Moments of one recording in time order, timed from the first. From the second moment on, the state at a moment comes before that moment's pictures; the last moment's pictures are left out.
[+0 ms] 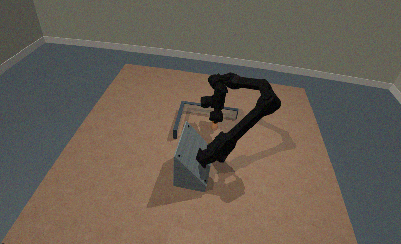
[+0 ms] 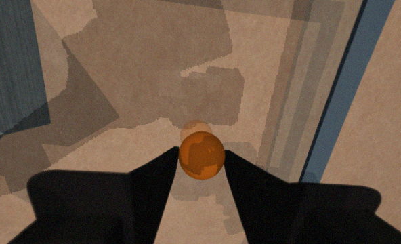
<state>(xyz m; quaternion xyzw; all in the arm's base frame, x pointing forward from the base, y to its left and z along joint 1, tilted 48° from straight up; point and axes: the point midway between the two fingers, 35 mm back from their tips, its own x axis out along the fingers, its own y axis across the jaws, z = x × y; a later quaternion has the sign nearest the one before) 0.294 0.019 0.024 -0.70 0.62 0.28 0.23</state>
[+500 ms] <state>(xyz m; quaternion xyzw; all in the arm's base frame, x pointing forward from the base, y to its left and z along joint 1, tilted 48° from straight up) 0.295 -0.009 0.000 -0.70 0.62 0.28 0.23</state>
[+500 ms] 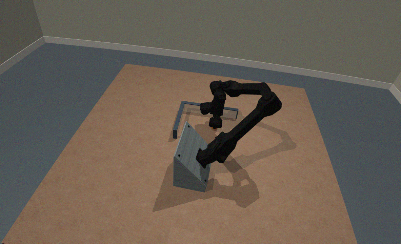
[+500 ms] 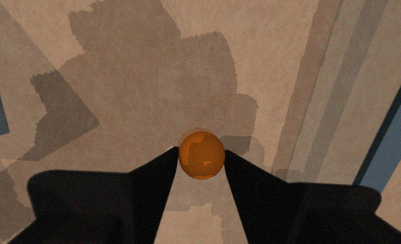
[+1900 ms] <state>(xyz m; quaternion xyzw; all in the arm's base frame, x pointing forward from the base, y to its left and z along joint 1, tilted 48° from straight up) 0.289 0.044 0.044 -0.70 0.61 0.28 0.23</state>
